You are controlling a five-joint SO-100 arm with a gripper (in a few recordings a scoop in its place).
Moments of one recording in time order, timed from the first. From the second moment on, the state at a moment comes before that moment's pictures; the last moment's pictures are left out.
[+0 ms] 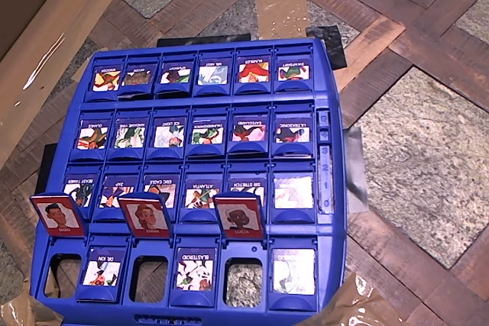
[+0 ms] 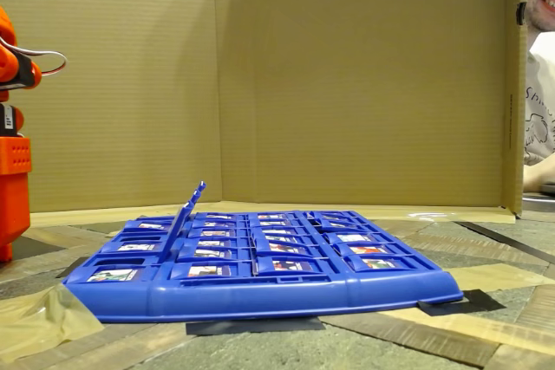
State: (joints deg) arm 1.2 187.9 179.3 -110.2 174.0
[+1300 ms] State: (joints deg) arm 1.1 188.1 179.3 -101.5 174.4
